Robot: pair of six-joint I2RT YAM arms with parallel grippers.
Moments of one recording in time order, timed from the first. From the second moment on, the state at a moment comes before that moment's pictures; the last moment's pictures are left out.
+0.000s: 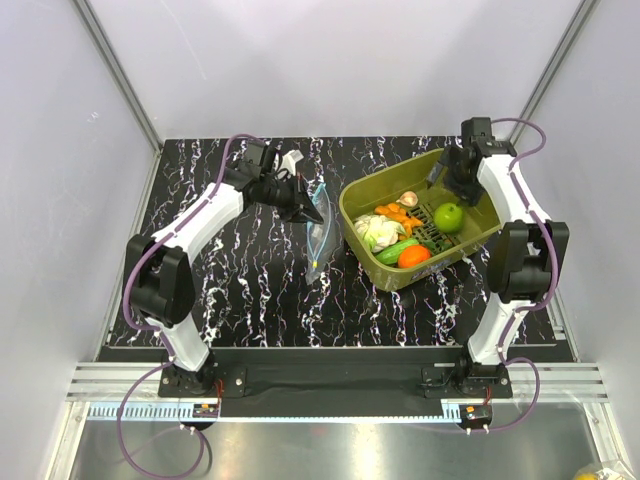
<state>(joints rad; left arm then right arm) -0.38 1.74 1.45 -0.59 0.73 -0.61 0.00 1.89 1.69 -0.87 0.05 0.53</state>
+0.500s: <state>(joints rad) -0.37 1.74 1.45 -0.61 0.73 -0.60 0.03 2.06 1.71 -0.64 -0.19 0.53</state>
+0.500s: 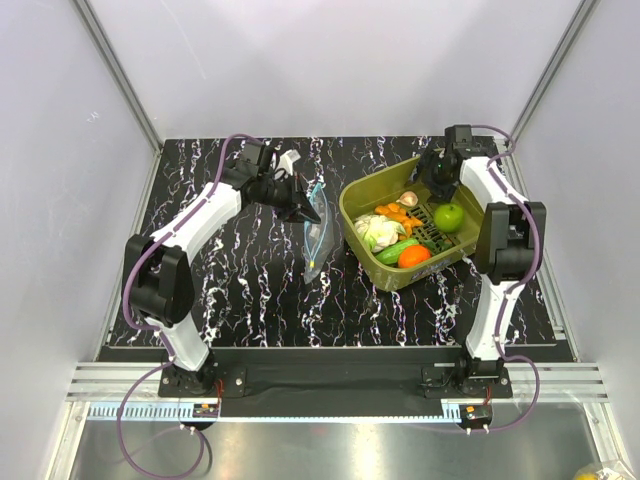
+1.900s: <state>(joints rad) -0.35 1.72 1.46 -0.69 0.69 -0.57 0.19 2.05 1.44 -0.16 0.02 0.51</state>
